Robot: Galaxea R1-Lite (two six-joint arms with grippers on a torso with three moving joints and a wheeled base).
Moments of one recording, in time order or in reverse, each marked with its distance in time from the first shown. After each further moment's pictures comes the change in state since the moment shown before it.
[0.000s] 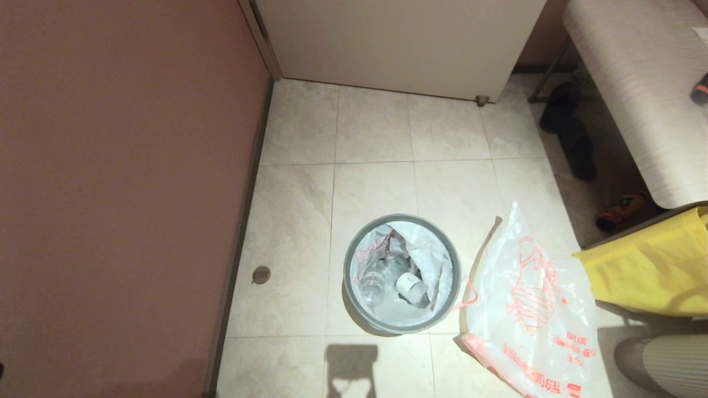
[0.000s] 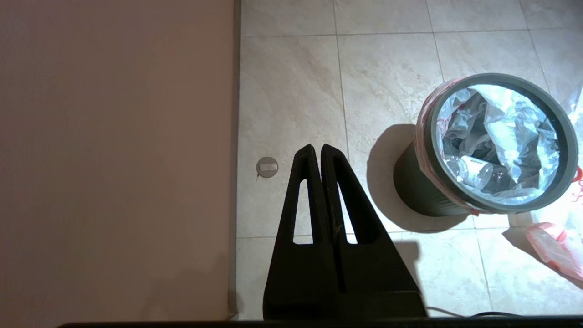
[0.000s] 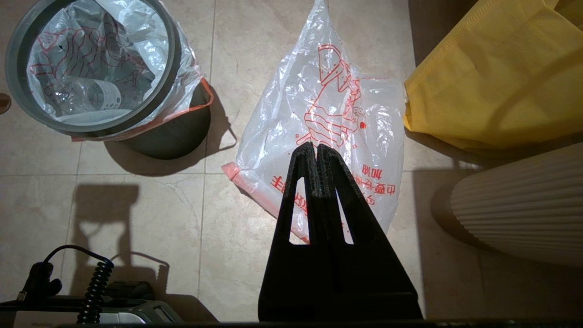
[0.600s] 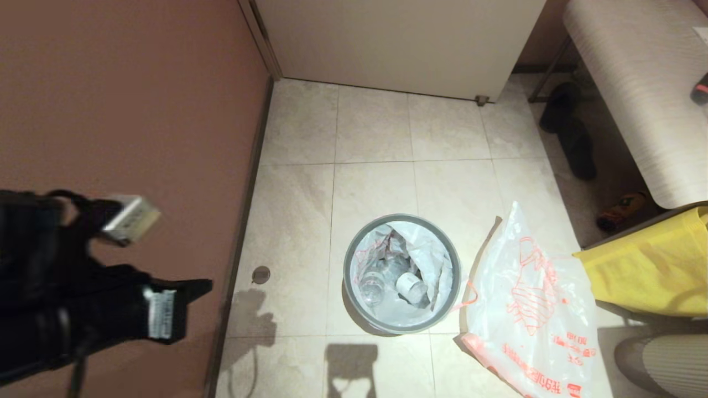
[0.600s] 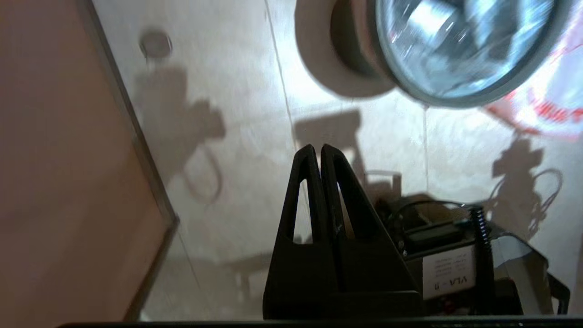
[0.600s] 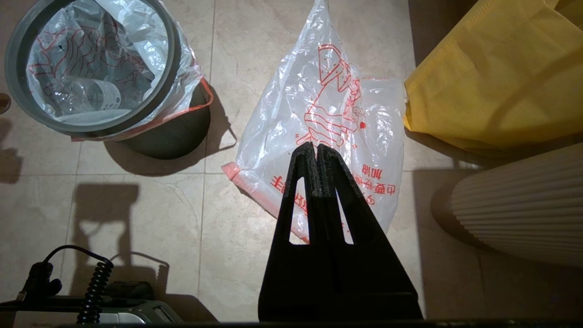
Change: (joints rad) left arm -0.453 0.899 -0.403 0.121 0.178 -0.139; right arm 0.000 0.000 0.000 0.000 0.000 0.000
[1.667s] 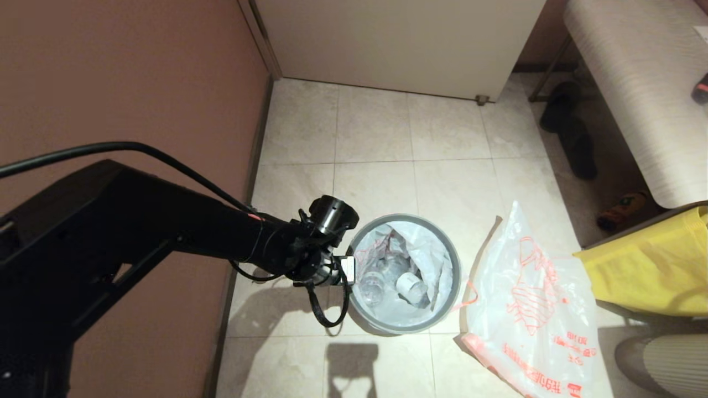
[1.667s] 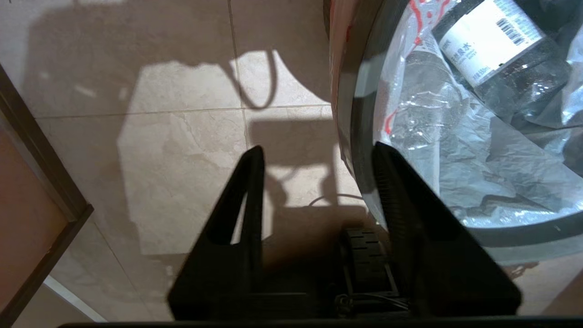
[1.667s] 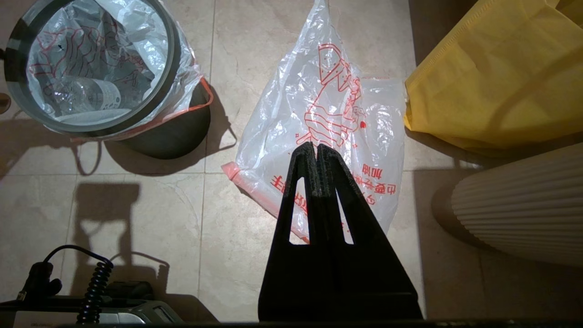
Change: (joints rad) left arm -0.120 0.928 -0.638 0.054 0.122 -0.310; right arm 0.000 0.000 0.000 0.000 0.000 0.000
